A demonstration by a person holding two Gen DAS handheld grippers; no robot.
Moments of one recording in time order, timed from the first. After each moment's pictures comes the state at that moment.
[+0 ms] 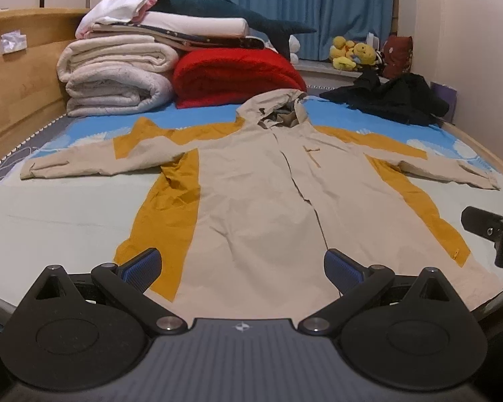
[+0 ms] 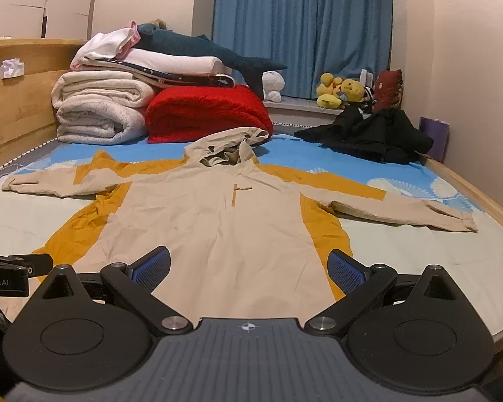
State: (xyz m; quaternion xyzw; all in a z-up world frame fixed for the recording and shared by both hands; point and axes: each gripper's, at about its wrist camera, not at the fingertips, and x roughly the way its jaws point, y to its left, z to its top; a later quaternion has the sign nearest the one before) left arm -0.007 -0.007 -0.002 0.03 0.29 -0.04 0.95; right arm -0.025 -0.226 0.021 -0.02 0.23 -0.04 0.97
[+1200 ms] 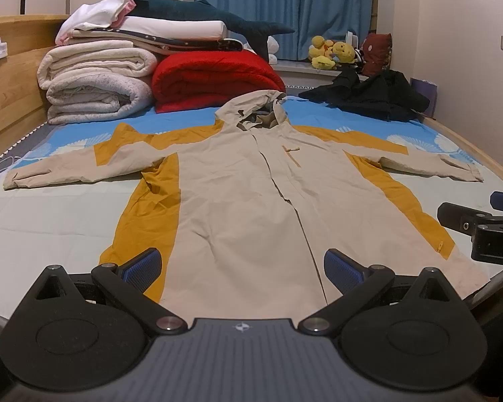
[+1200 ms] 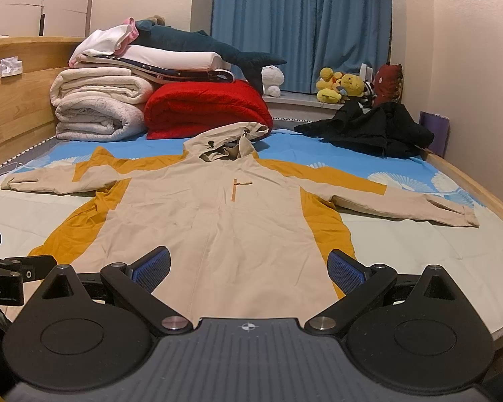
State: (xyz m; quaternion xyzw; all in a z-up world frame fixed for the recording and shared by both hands) left arm -0.003 -0.012 0.001 0.03 0.29 -0.08 0.95; right arm -0.023 -0.229 0.017 -0.02 0.24 -0.04 0.97
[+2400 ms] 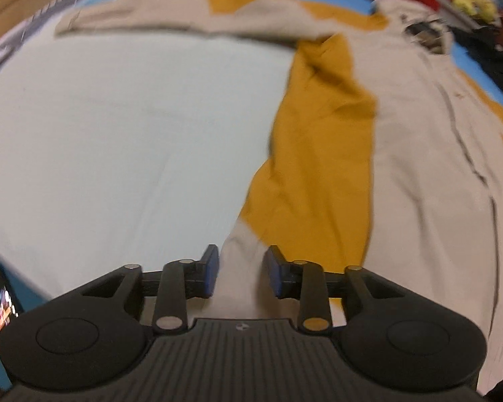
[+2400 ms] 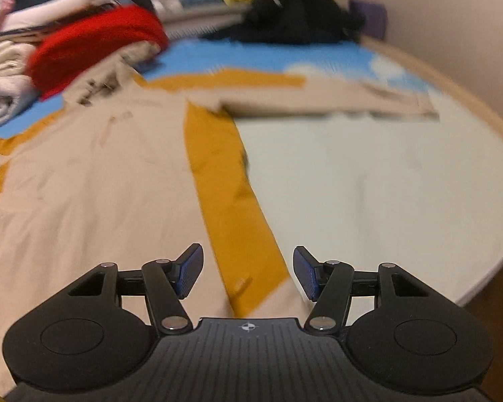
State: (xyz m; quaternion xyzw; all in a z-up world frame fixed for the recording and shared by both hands) left arm 0.170 0.168 -0.100 -0.08 0.54 0.06 0.84; right arm 0.087 -0.397 -0.061 0.10 0.41 -0.17 0.89
